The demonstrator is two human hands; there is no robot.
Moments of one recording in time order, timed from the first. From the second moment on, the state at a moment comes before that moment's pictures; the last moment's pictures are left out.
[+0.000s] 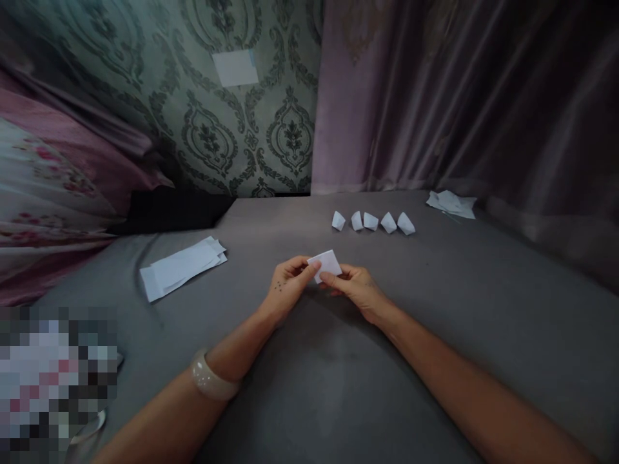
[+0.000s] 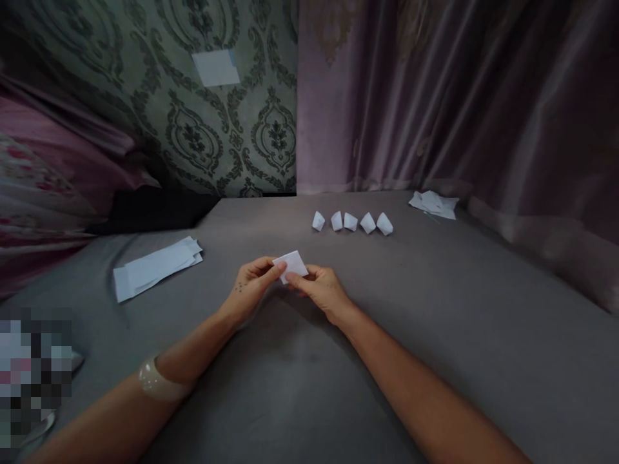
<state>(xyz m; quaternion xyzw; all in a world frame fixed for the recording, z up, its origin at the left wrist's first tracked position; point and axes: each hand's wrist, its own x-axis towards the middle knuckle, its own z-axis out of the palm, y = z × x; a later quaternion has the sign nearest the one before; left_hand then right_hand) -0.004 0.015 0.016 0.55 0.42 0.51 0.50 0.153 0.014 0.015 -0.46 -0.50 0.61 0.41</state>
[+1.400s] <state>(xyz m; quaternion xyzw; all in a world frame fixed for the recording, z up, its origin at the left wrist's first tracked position) -0.022 0.023 0.016 0.81 0.36 0.44 0.13 0.166 0.026 0.001 -0.38 -0.74 0.23 0.51</state>
